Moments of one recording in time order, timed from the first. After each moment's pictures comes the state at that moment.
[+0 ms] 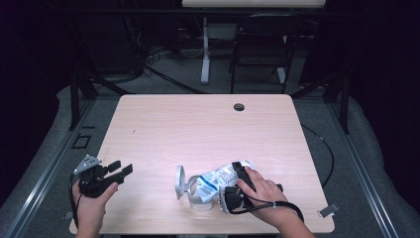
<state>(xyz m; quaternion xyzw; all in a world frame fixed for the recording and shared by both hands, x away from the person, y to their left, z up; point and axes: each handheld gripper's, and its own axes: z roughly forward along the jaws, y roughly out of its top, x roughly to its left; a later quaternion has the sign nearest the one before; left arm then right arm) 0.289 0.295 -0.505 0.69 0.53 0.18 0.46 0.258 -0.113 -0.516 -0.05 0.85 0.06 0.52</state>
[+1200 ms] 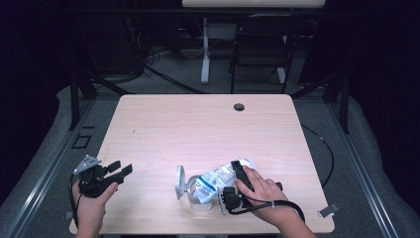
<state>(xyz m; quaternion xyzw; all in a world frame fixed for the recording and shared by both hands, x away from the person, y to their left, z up) 0.290 0.296 -0.508 0.69 0.53 0.18 0.46 0.257 -0.109 -0.511 -0.07 0.84 0.03 0.53</state>
